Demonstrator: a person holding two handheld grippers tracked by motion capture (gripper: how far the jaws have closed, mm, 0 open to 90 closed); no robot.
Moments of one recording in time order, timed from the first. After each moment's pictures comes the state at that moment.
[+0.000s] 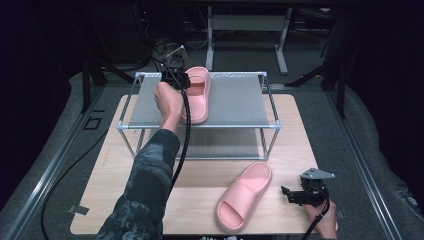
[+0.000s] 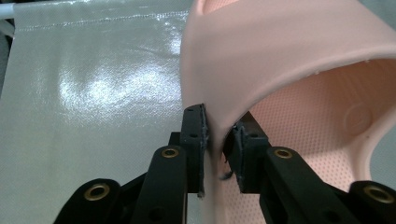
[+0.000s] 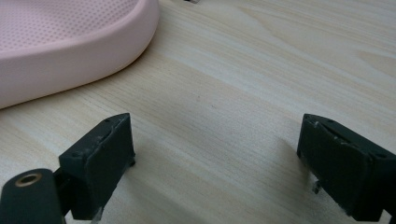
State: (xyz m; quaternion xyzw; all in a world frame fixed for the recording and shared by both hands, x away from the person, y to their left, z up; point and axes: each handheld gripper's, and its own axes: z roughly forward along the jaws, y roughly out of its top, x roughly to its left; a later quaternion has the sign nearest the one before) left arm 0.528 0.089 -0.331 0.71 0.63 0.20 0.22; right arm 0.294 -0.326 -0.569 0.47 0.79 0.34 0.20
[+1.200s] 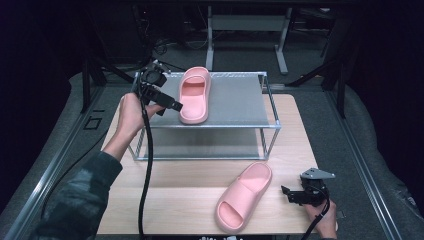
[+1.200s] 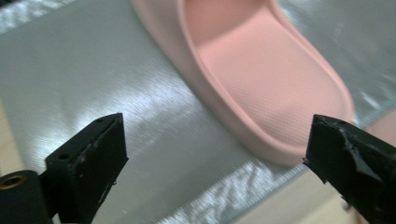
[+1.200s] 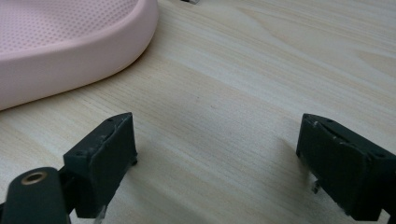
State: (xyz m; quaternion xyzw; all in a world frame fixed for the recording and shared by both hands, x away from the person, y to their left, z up) left arm 0.447 0.151 -0.317 0.84 0.45 0.14 0.28; right arm 0.295 -0.326 -0.569 0.48 0.78 0.34 0.20
